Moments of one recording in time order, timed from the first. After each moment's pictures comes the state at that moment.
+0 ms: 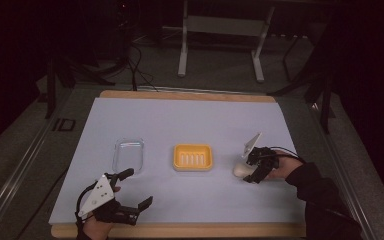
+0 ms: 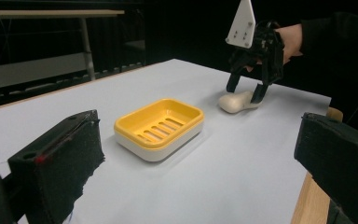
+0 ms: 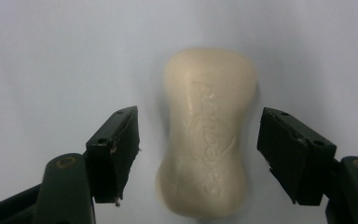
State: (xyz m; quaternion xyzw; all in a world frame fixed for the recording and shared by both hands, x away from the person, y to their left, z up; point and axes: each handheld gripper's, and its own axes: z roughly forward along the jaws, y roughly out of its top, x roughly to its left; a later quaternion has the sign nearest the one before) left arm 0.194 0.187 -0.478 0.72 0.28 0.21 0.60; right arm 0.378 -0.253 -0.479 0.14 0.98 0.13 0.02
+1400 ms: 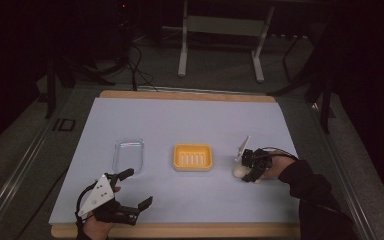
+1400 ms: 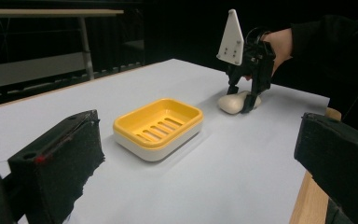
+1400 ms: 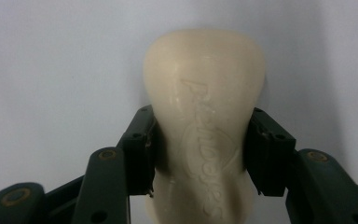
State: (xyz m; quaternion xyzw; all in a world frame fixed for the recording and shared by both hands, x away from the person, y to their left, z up) left arm 0.194 0.187 -0.478 0.72 0.28 0.21 0.60; right arm 0.384 -0.237 -0.497 0.13 0.99 0.06 0.01
